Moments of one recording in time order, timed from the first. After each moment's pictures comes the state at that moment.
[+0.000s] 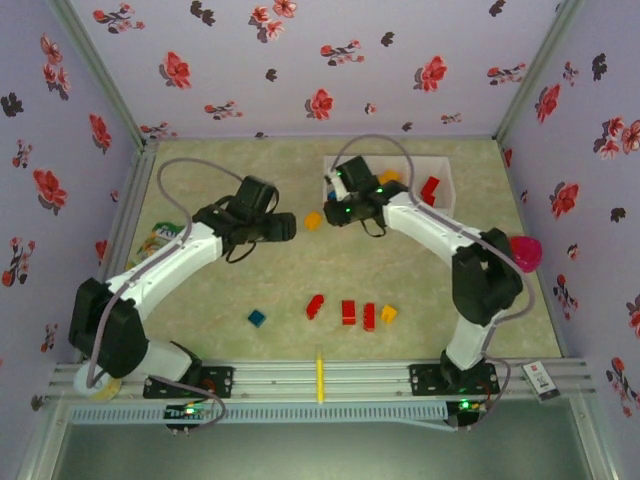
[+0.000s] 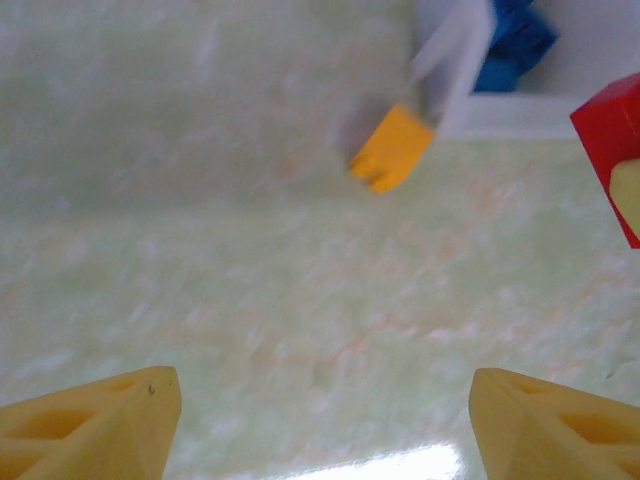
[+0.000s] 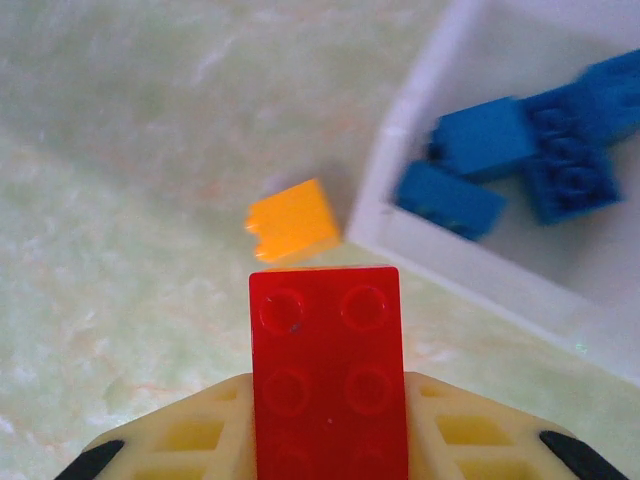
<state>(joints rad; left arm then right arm) -0.62 1.46 1.18 -0.62 -0.08 -0.50 0.58 1.75 1.39 -0.57 -0.06 0.15</state>
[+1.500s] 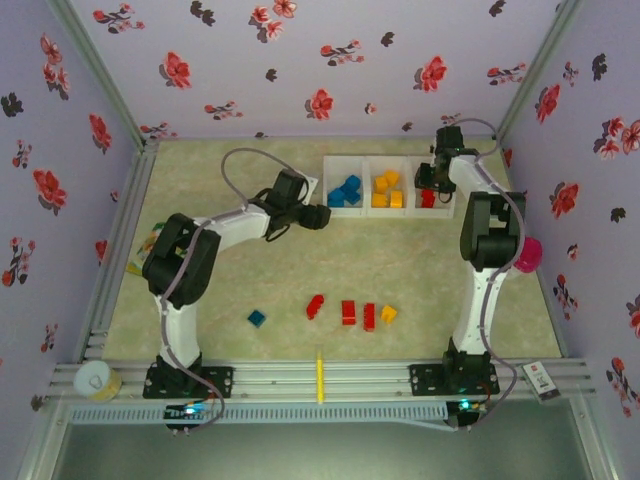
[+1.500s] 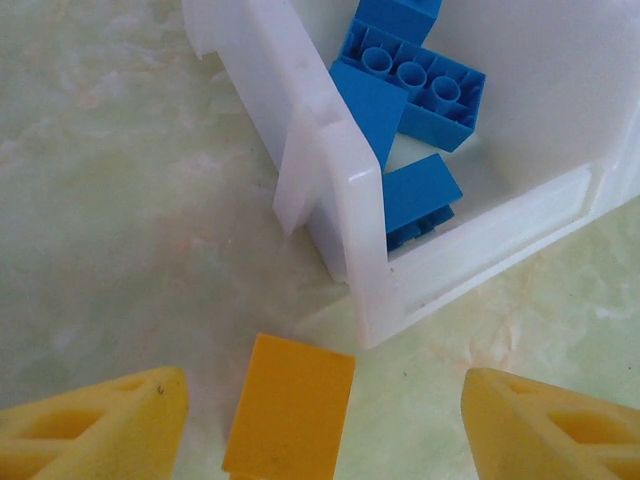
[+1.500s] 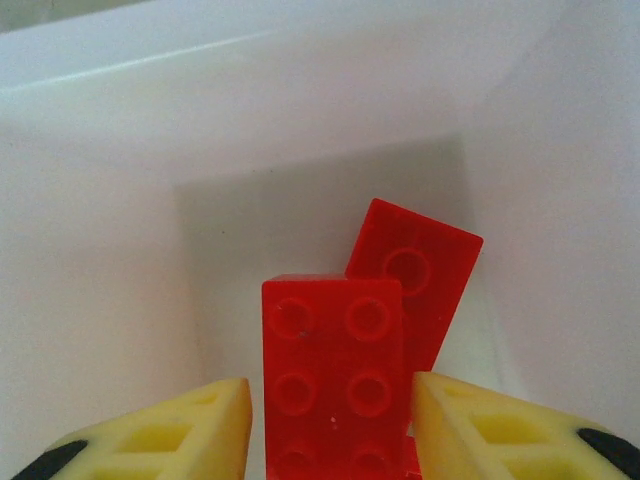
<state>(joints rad) -0.60 1.97 1.30 -0.11 0.09 -0.18 0.00 2.19 1.76 -0.66 -0.06 0.17</state>
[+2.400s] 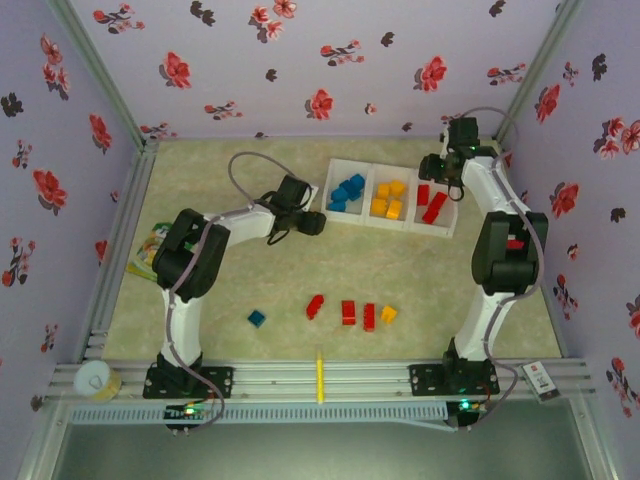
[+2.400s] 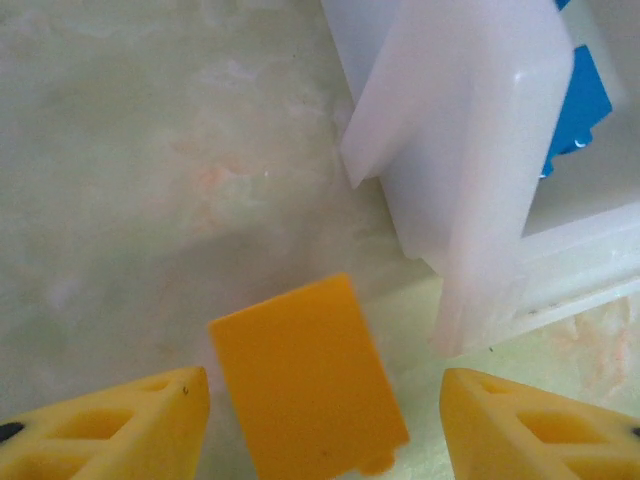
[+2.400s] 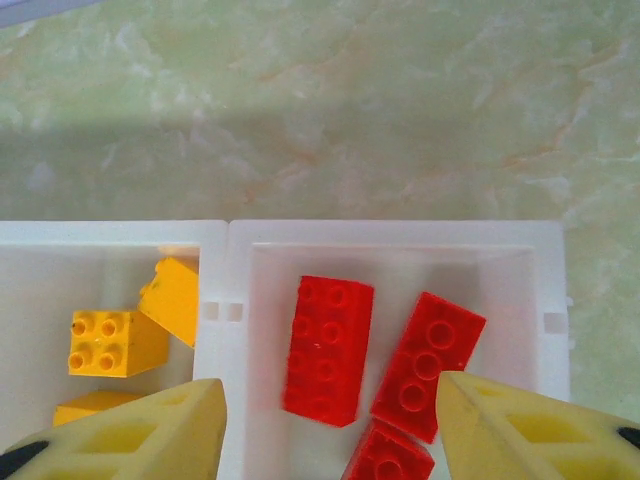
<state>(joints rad) -0.60 2.04 1.32 -0.16 0.05 -0.15 0.00 1.93 1.62 -0.66 -0.08 0.17</state>
